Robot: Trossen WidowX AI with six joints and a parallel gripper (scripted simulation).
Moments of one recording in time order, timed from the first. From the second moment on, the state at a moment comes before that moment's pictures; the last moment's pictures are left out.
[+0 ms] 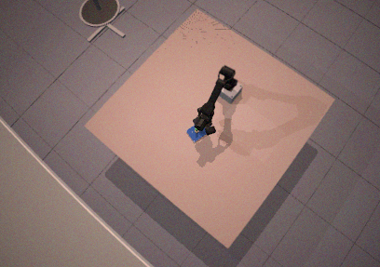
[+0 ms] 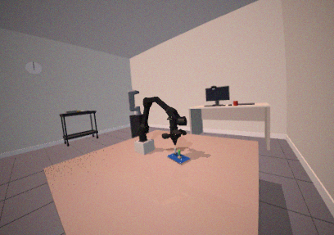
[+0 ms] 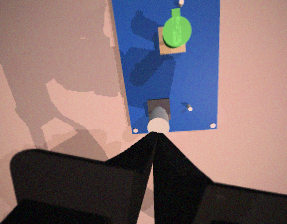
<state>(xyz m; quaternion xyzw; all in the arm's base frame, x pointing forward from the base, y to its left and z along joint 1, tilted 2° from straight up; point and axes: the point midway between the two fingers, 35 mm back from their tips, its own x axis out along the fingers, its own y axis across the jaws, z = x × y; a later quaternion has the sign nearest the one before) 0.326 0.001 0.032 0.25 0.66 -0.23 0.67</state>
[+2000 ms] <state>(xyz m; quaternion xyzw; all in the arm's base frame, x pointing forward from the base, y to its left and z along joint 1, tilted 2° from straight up) 0.324 0.001 0.009 0.25 0.67 -0.23 0.66</state>
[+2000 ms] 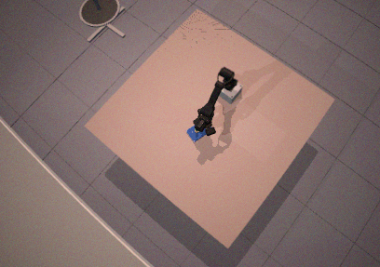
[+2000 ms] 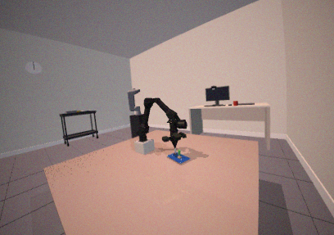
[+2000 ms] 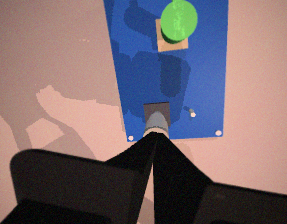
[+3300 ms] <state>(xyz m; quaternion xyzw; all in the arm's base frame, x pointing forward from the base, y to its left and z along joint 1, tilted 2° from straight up) 0.324 0.001 0.005 0.25 0.67 -0.23 0.66</state>
